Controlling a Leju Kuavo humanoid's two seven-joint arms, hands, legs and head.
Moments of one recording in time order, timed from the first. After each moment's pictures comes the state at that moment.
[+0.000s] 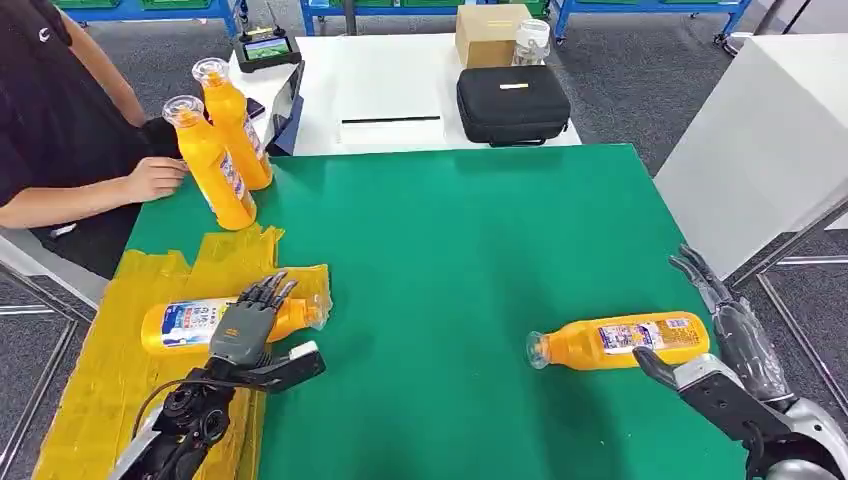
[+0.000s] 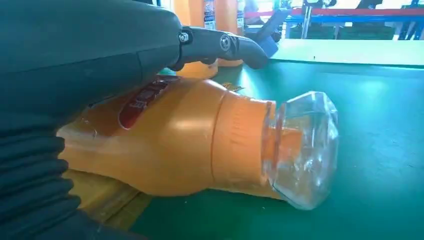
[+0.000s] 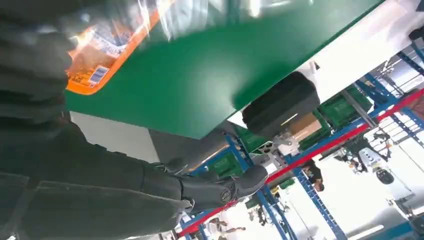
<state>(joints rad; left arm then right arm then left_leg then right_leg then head) -0.20 0.14 -0.31 -1.04 -1.07 0.27 -0.16 0.21 -0.36 -0.15 -1.88 0.43 0.01 -0.26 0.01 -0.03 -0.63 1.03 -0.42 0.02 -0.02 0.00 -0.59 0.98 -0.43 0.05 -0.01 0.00</state>
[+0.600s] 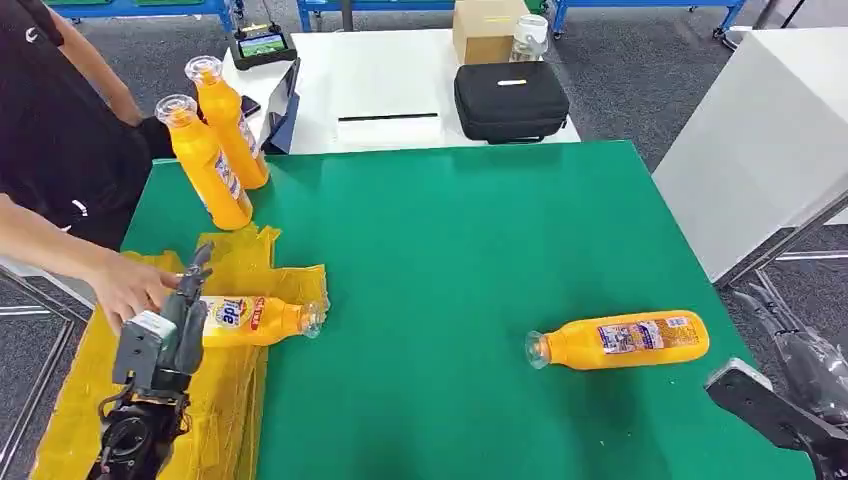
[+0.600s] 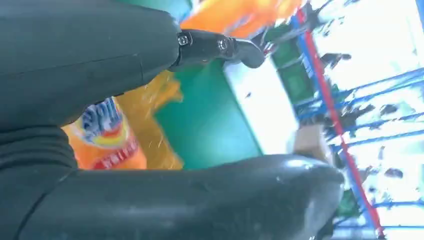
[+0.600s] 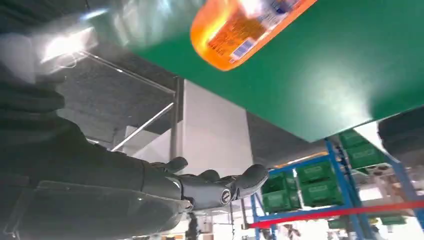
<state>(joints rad) 0.03 0.14 -0.07 -1.54 -0.11 0.01 -0.38 0.28 -0.39 -0.41 -1.85 0.68 0.19 -0.18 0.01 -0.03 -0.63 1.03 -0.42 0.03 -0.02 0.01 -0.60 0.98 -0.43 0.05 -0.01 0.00</state>
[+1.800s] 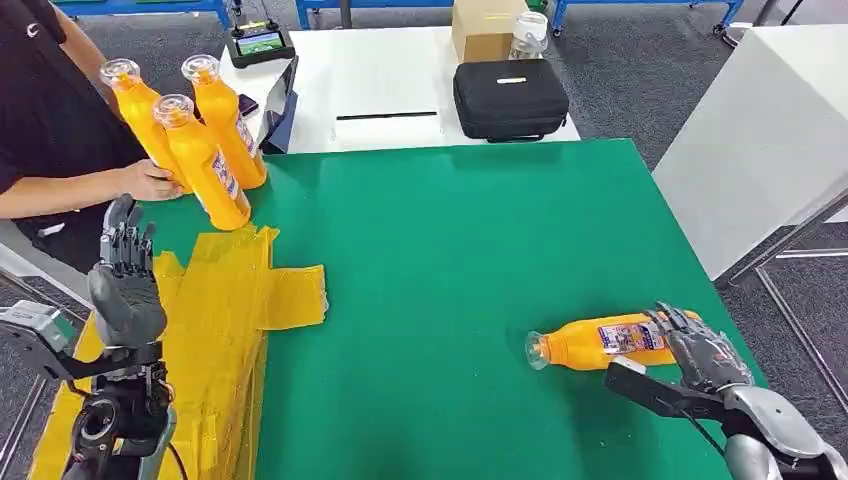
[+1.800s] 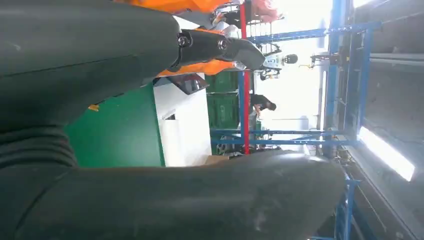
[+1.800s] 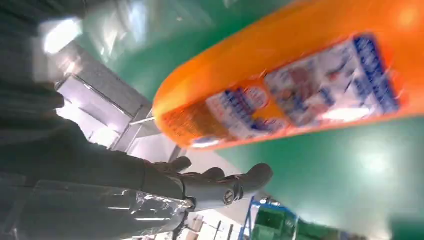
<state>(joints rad) -0.03 0.07 0.00 -1.67 0.16 0.05 -0.43 0.08 -0.49 0.05 -1.51 0.97 0.09 -0.02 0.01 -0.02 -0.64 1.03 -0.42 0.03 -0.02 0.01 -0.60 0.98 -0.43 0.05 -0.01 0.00</state>
